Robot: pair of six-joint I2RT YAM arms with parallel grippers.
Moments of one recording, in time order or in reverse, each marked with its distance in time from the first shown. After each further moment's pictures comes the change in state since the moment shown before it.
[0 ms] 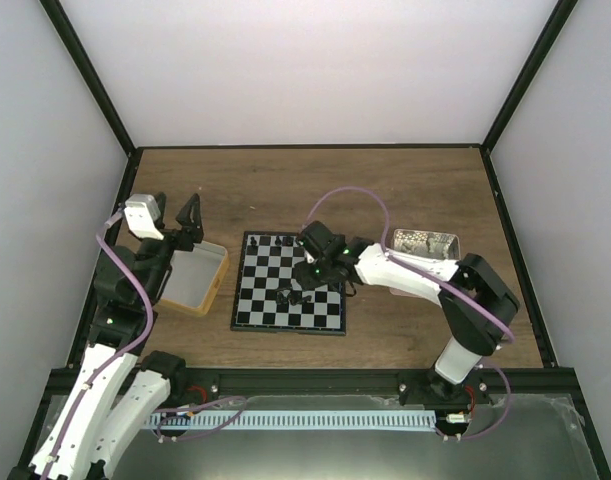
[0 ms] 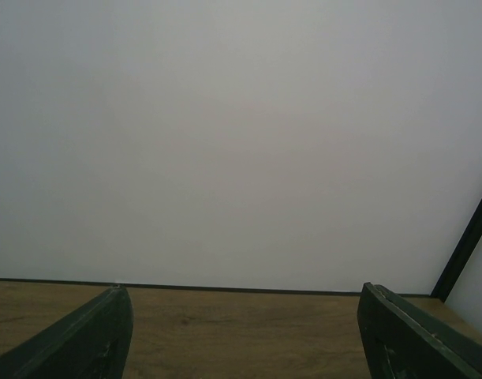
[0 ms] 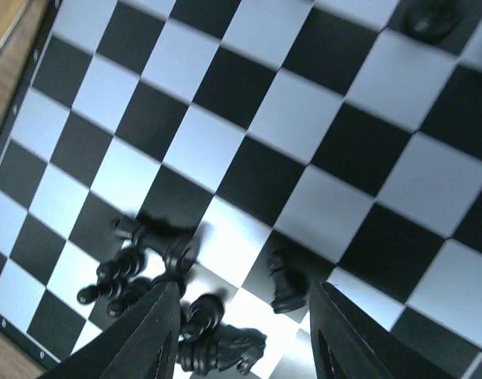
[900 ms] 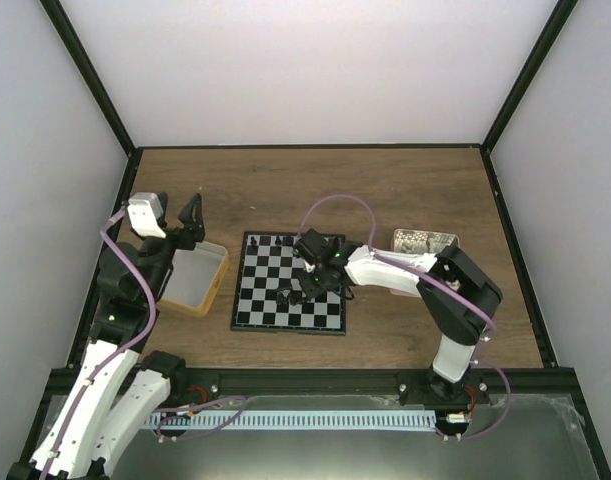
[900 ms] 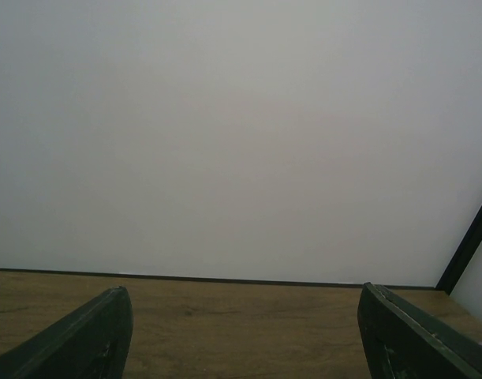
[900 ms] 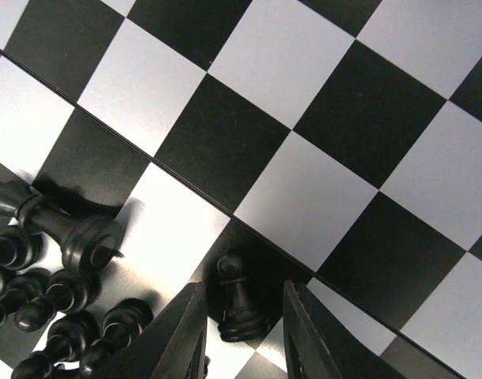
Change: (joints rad) left arm 0.002 0.021 0.000 -0.006 -0.001 0.001; right arm 0.035 0.106 -0.016 -0.011 0.033 -0.142
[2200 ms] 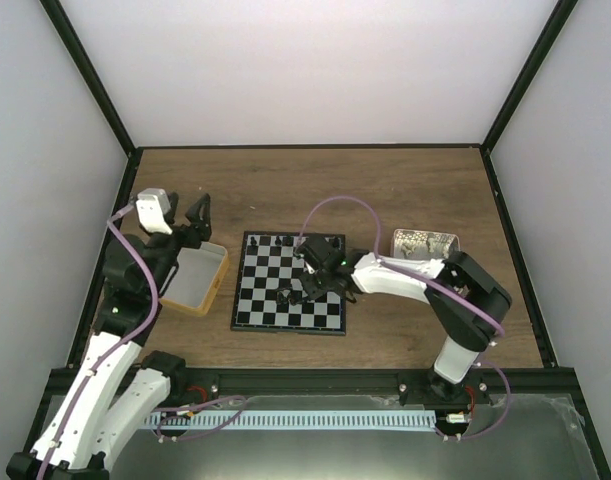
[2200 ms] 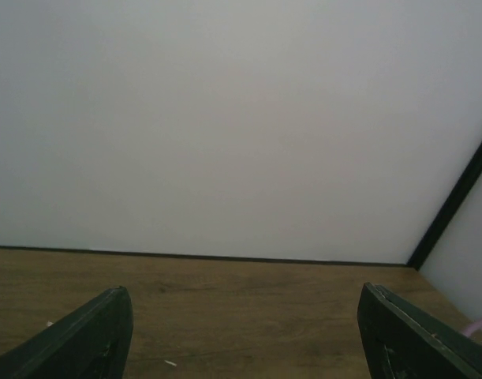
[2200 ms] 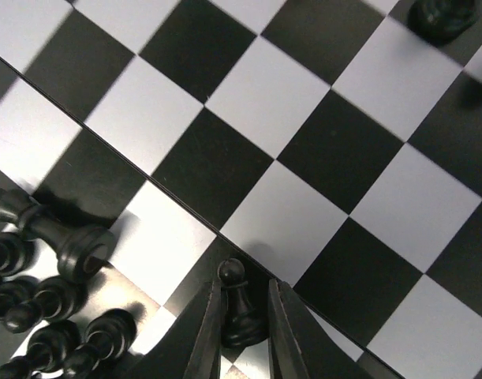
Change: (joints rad) left arm 0.000 0.043 0.009 -0.009 0.046 -0.028; right arm 0.012 -0.043 -0.080 0.114 0.069 -0.071
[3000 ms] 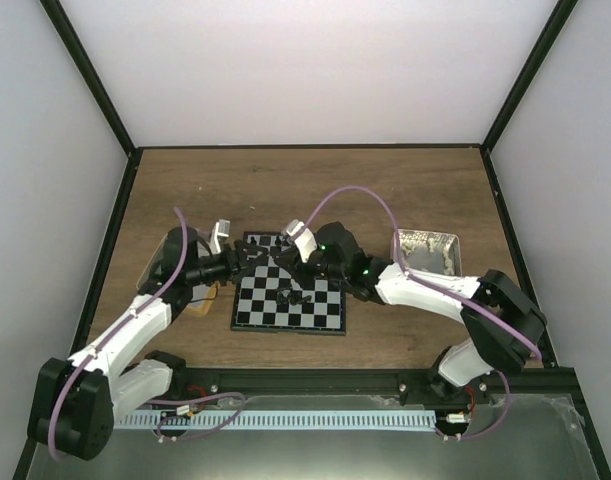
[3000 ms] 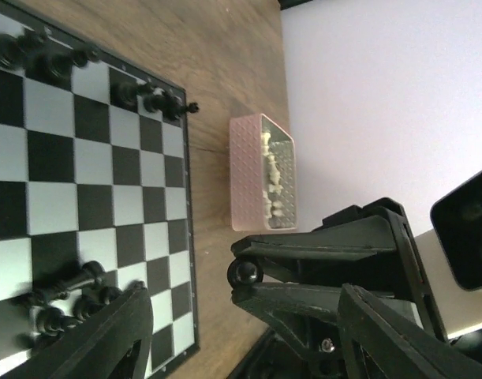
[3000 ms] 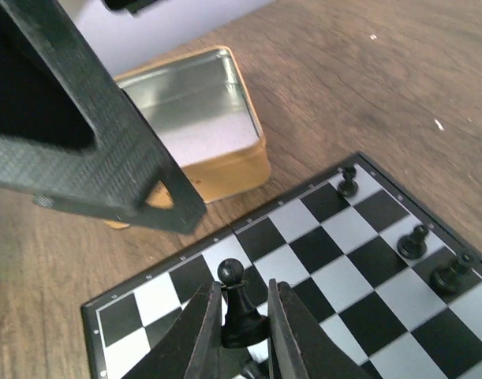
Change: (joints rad) left arm -0.016 0.371 -0.197 0.042 0.732 -0.699; right arm -0.019 -0.208 -0.154 0.558 -0.303 -0.172
